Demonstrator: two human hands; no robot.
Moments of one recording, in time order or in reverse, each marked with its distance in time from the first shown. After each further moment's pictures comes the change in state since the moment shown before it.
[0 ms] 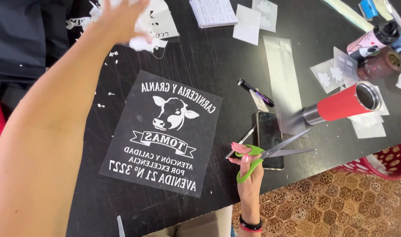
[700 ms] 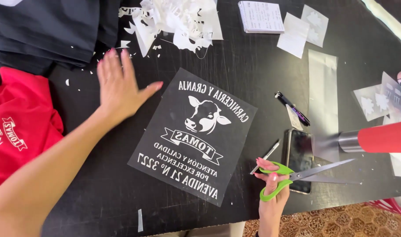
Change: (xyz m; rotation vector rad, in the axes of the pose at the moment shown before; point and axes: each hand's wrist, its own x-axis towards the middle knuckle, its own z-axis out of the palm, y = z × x) left_hand -0.198 -0.007 0.101 0.084 0.389 -0.418; right_hand -0.007 -0.001 0.007 0.009 0.001 0.041
